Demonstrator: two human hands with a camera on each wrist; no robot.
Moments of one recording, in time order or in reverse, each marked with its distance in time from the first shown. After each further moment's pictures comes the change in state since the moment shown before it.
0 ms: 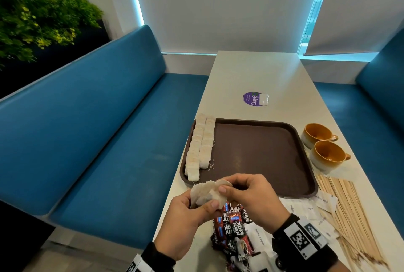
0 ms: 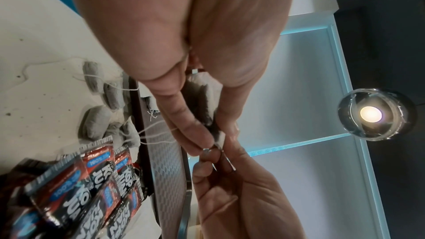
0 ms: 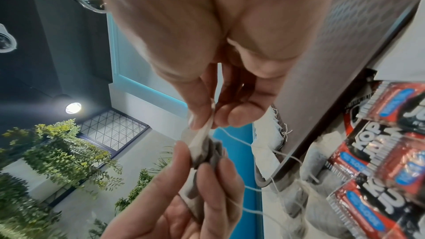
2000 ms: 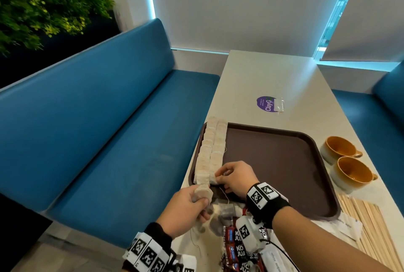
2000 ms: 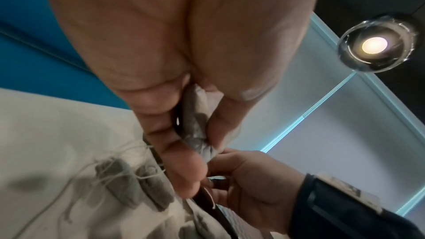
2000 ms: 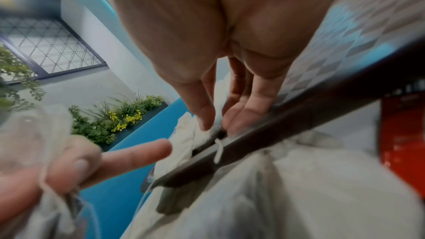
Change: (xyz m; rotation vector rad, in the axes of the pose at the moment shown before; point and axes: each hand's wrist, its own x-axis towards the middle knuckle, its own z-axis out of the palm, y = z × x) left_hand 0.058 0.010 -0.054 0.565 -0.004 -0.132; right_hand 0.143 0.049 0.018 -0.494 0.065 0.231
